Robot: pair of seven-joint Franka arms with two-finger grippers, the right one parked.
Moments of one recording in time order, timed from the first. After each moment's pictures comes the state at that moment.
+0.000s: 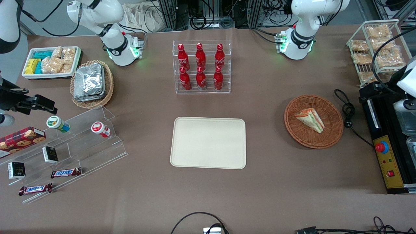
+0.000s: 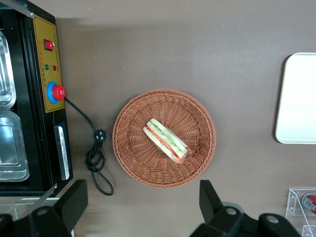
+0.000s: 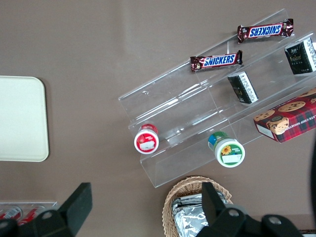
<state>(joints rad) 0.09 0.04 -0.08 -1.56 0.03 1.56 0.04</state>
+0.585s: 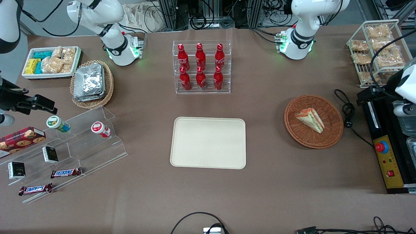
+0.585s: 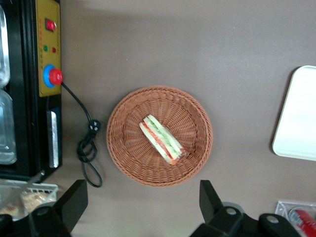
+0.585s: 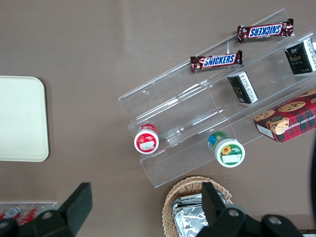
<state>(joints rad) 0.07 0.07 -0.09 -1.57 0.04 1.56 -0.13</state>
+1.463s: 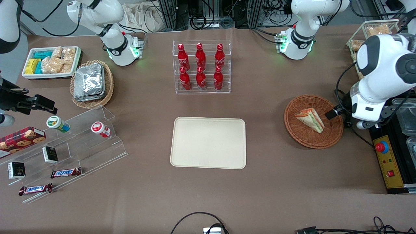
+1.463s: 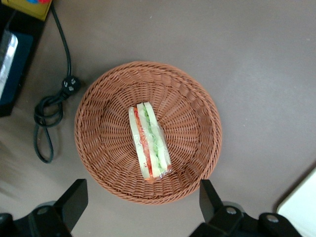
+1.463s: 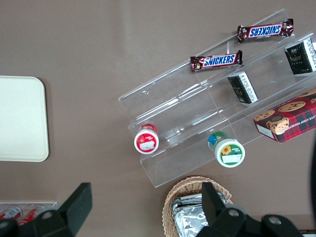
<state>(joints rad) 0.04 0.00 -0.09 -2.06 0.05 1.95 -0.61</state>
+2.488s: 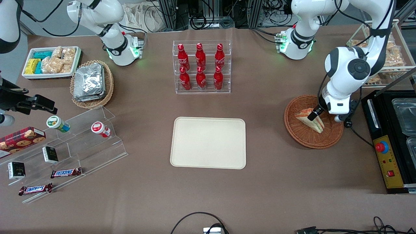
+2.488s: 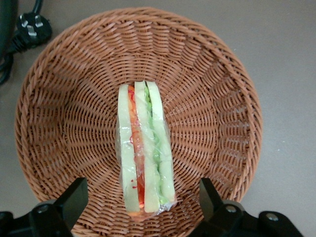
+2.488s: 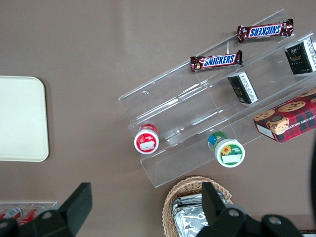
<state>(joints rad) 0.04 -0.03 -0.11 -2.51 0.05 2.51 -0.85</state>
